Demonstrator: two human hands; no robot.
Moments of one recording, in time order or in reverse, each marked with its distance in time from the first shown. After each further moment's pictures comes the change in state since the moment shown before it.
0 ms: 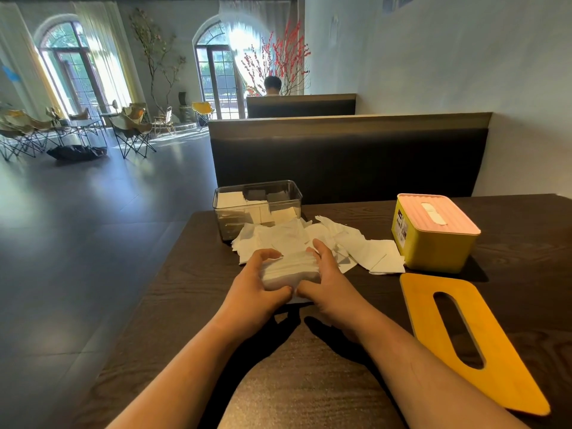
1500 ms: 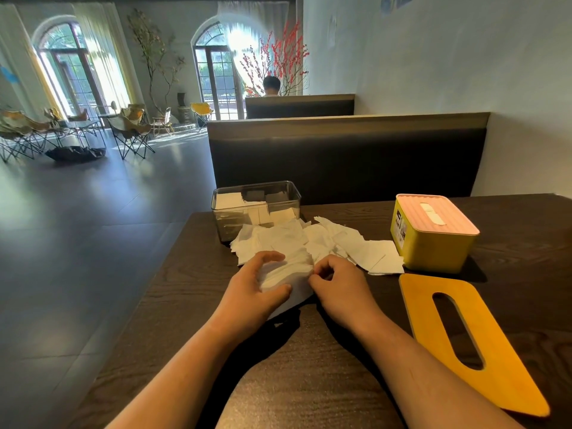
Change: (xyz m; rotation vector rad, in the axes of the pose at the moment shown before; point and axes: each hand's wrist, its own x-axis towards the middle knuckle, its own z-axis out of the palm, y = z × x) left_hand -0.003 -0.001 -0.005 0.080 -0.002 0.083; right_hand 0.002 0.009 -0.009 -0.292 0.331 -0.025
